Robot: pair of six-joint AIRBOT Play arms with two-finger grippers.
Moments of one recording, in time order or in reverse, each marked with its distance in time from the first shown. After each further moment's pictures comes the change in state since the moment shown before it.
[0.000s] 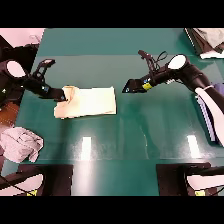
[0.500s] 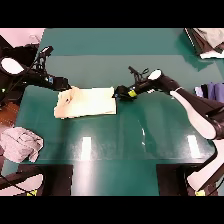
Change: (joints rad) left arm 0.000 0.000 0.008 -0.243 0.132 0.052; right arm 0.092 -0.285 0.056 0.212 -0.134 0.024
